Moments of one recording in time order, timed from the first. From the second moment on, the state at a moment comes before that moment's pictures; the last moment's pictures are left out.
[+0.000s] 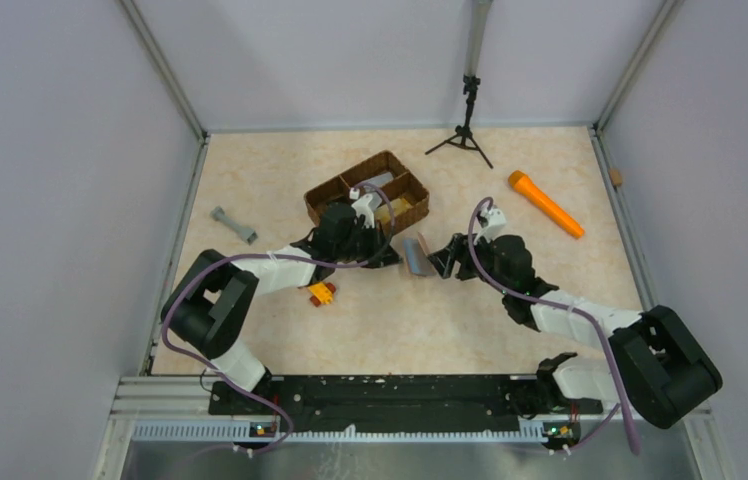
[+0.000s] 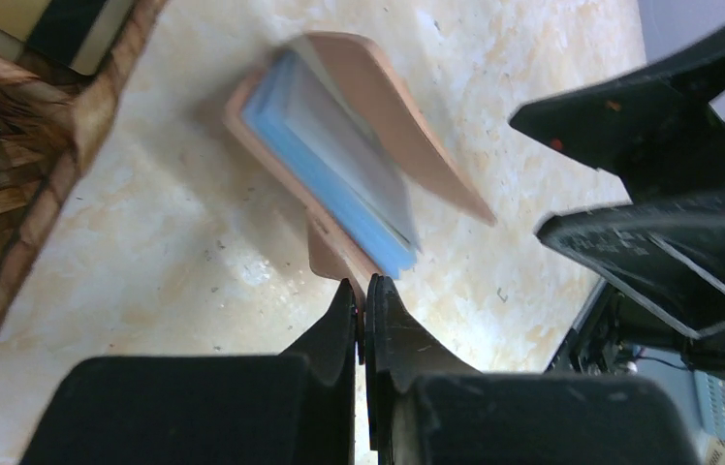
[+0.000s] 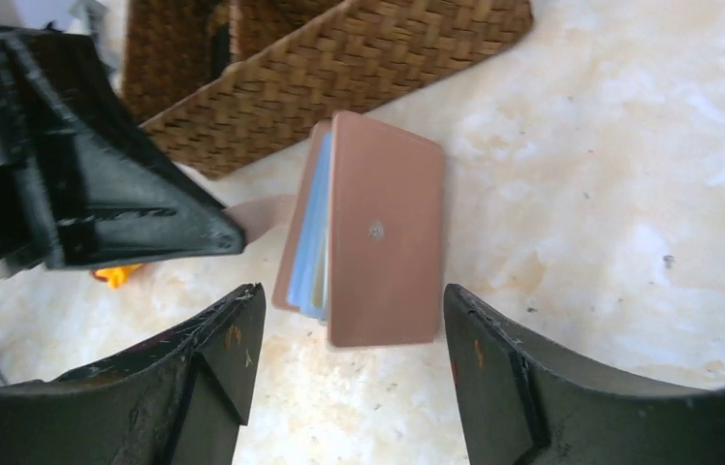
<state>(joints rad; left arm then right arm) -0.58 1.63 0.79 0.29 0.43 -0.60 0.52 1.21 0.36 0.54 -0.15 0.48</state>
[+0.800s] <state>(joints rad) -0.58 1.53 0.99 -0.19 0.48 -0.50 0.52 1.23 0.39 0.51 -0.21 0.45</state>
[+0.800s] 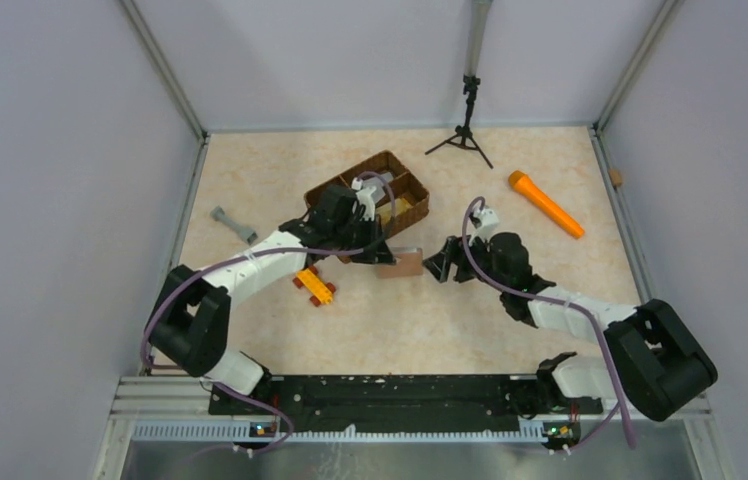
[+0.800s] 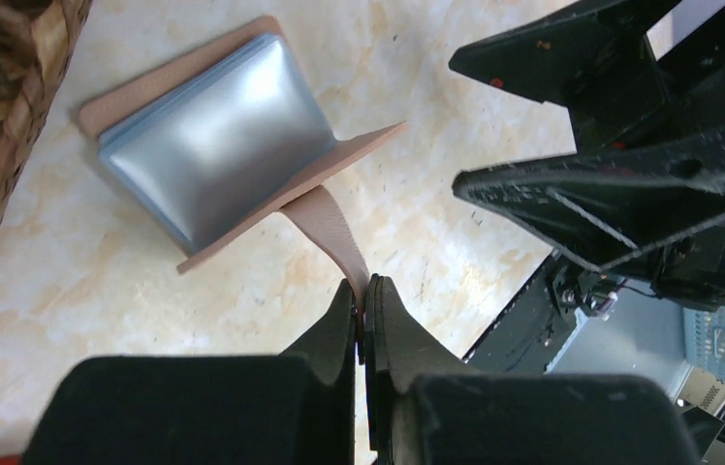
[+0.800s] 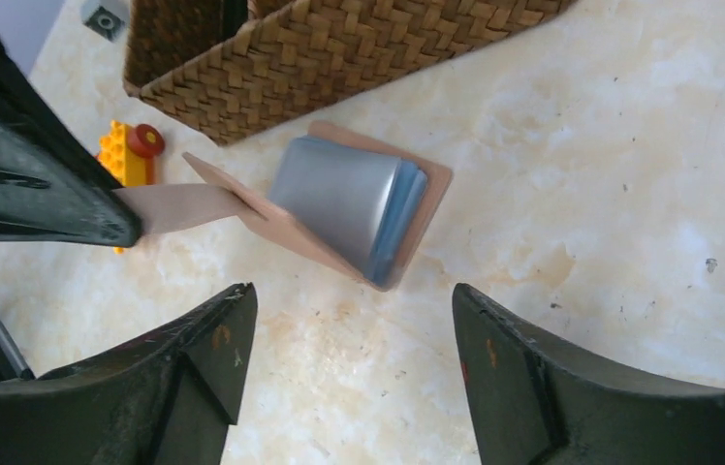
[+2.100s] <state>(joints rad) -0.73 1.39 0.77 -0.60 -0.20 -0.56 0.57 1.50 0.56 0.35 -0.44 0.49</state>
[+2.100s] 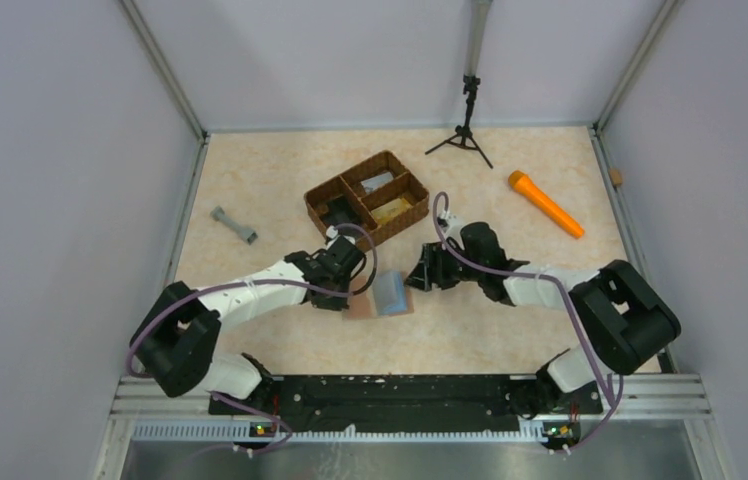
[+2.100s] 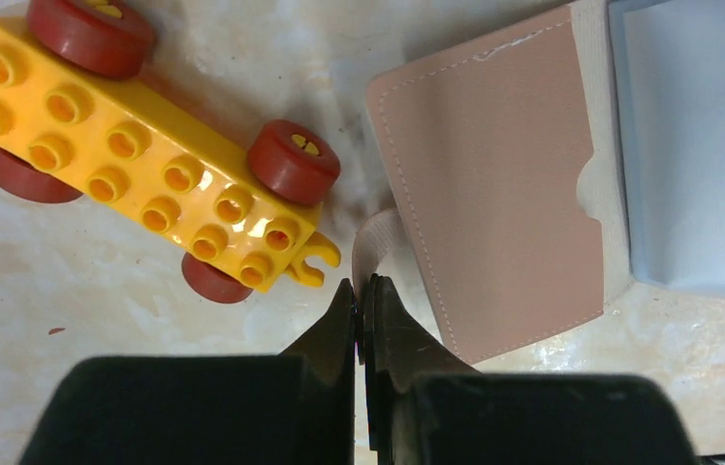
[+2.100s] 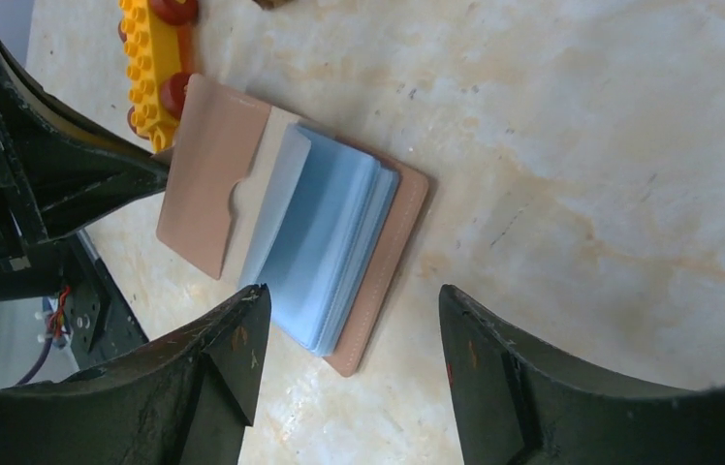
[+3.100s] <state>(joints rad) -0.89 1.50 0.79 -0.50 -0.27 -0.42 0.59 1.60 0.44 0.60 -0.60 0.87</state>
